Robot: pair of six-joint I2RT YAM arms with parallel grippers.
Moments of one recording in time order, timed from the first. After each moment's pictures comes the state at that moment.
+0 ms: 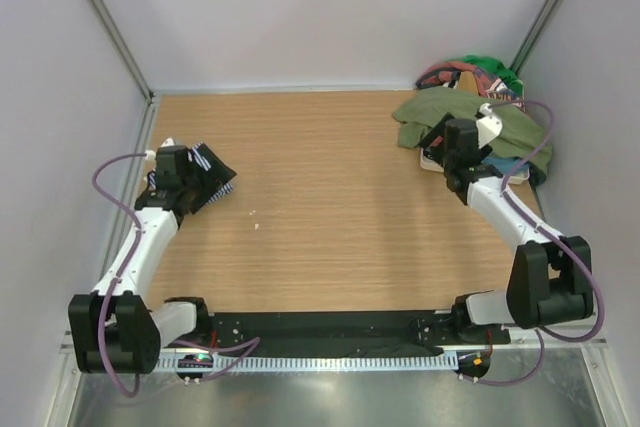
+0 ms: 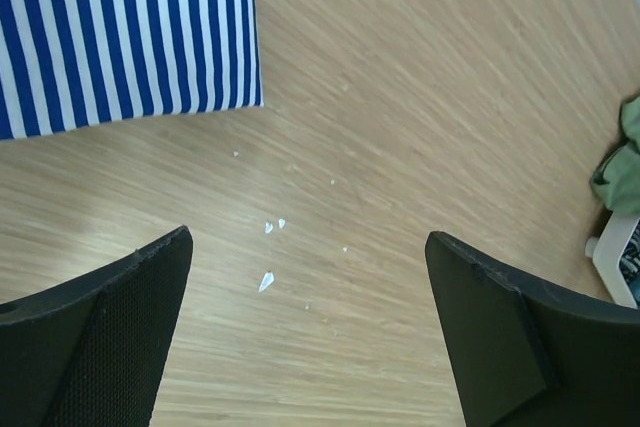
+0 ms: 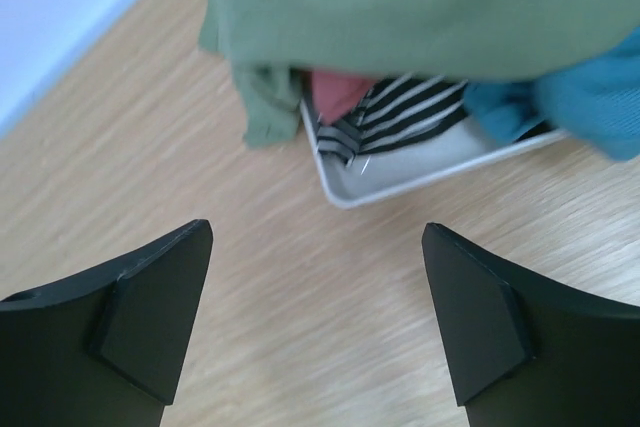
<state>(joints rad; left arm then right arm) 0.00 1.14 0.82 -0.39 0.06 -0.74 0.17 1.36 0.86 -0.05 0.35 0.69</state>
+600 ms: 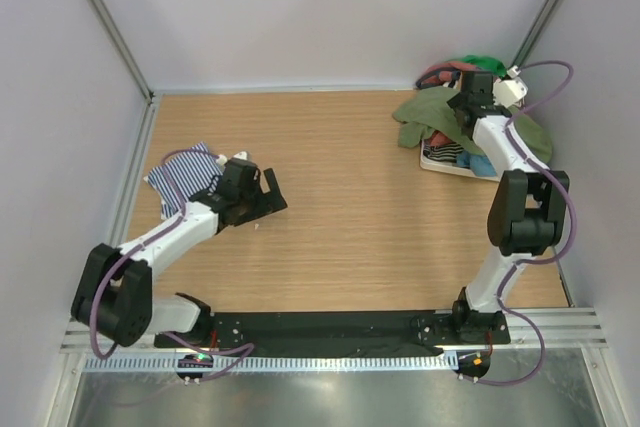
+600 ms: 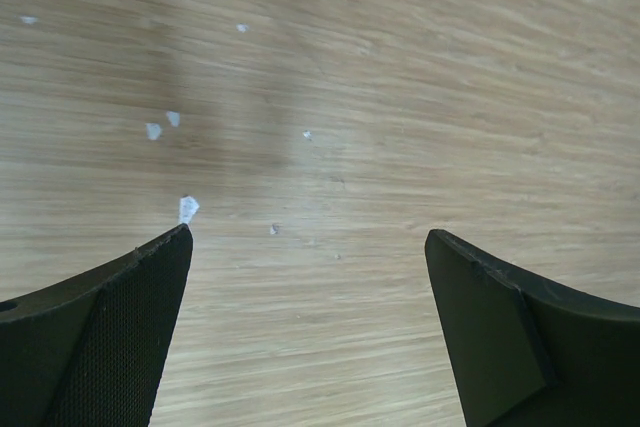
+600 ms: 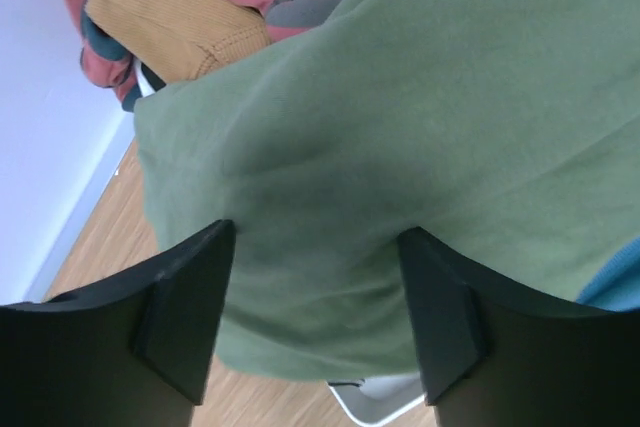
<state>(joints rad) -0.42 1.29 0.75 -0.32 -0.04 -0.71 -0.02 1.80 1.46 -0.34 0.49 0.84</state>
